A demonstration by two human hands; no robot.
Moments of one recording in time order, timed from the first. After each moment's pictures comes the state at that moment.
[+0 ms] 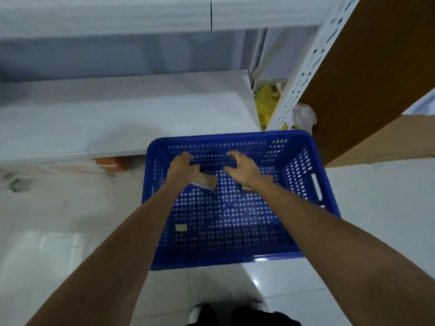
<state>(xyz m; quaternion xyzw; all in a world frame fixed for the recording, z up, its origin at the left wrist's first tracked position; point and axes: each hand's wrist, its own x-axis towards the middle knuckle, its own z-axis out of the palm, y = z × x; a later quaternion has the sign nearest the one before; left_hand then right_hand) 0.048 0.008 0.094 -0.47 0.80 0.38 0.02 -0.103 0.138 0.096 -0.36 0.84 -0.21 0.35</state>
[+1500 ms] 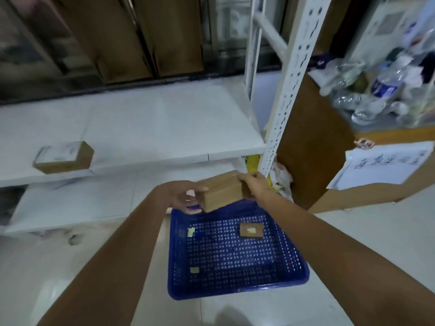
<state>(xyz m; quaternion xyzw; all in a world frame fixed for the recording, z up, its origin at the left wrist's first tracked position) 0.032 0.000 0.481 -0.49 0.43 0.74 0.17 -0.134 0.163 0.454 -0.03 0.75 -0.51 0.42</state>
